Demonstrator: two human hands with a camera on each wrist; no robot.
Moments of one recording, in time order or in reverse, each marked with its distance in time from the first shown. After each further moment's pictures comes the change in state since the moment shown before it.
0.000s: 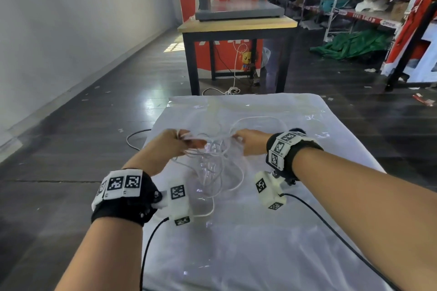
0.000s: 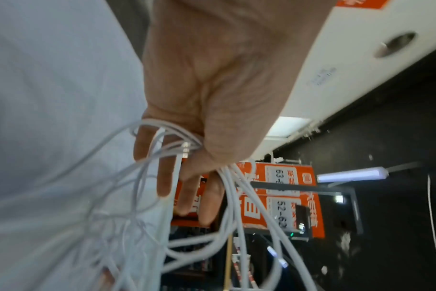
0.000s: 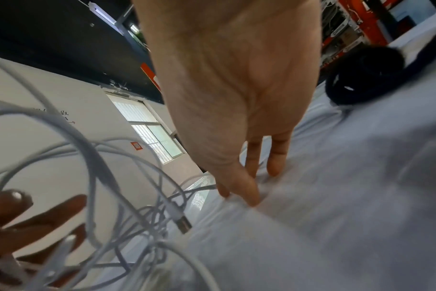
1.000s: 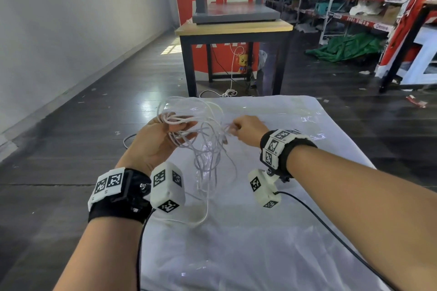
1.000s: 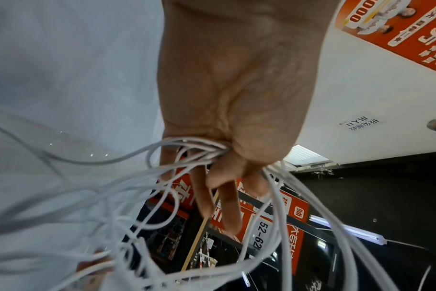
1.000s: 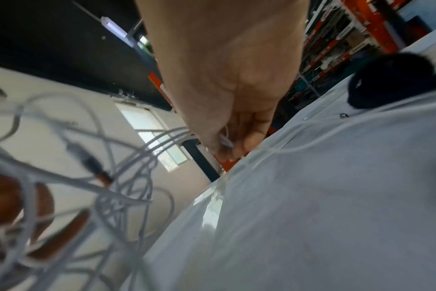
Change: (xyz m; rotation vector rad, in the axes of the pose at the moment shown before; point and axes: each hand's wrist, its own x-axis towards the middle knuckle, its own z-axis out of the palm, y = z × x) left_hand -0.005 0.018 -0.006 -0.846 0.038 0.098; right_hand 0.003 -0.006 -0.012 0.176 0.393 -0.011
